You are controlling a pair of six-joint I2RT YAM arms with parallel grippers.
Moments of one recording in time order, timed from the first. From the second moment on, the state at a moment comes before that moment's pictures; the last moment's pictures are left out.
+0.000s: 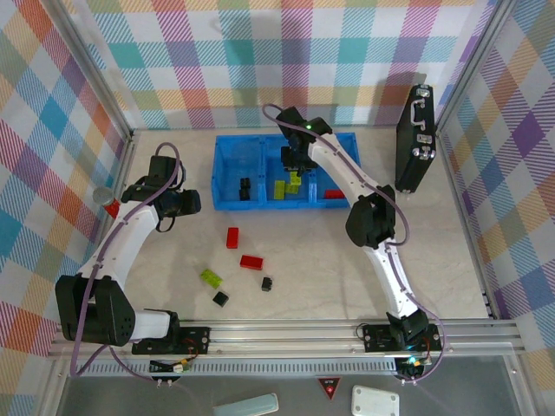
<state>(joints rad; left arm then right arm) -0.10 1.33 1.10 -0.79 -0.04 -0.24 0.57 2.43 2.50 -1.25 0.13 0.49</state>
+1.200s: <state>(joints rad) -0.10 1.35 1.10 -0.79 -0.05 -0.23 0.58 2.51 2.40 -1.15 0.09 0.60</state>
